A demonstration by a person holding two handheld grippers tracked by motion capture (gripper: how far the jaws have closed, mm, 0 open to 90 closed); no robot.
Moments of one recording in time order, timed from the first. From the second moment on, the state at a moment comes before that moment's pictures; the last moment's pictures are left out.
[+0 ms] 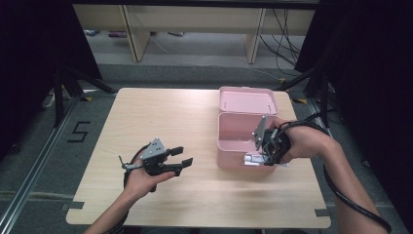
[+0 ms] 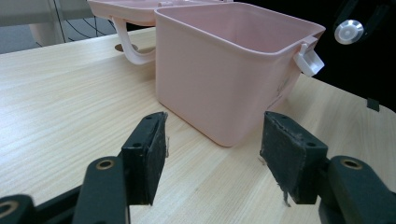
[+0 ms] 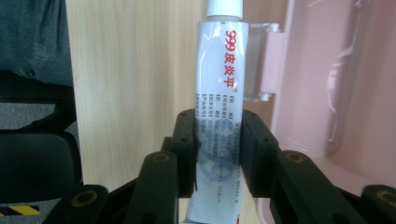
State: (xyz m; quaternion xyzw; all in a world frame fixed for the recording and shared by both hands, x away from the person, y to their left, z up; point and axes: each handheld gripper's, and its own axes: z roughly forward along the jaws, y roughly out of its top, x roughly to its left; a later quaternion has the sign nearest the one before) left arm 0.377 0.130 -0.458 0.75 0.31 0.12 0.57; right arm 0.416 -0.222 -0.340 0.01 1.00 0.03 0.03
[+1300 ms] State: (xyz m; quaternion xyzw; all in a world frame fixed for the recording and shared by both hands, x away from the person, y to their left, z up) left arm 0.377 0.132 -0.459 0.75 0.31 0.12 0.57; right arm 0.457 -0.212 -0.327 0.01 1.00 0.02 0.05
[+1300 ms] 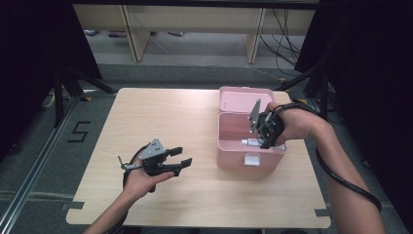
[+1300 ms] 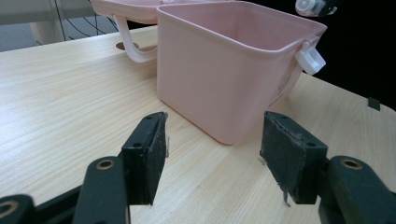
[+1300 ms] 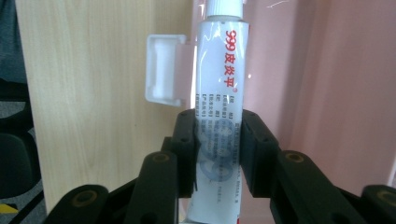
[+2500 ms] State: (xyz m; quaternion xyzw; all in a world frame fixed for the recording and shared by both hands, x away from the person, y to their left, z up) left arm 0.377 0.131 -0.458 0.75 0.31 0.12 0.57; right arm 0.474 -0.209 -0.338 0.01 1.00 0.01 0.04
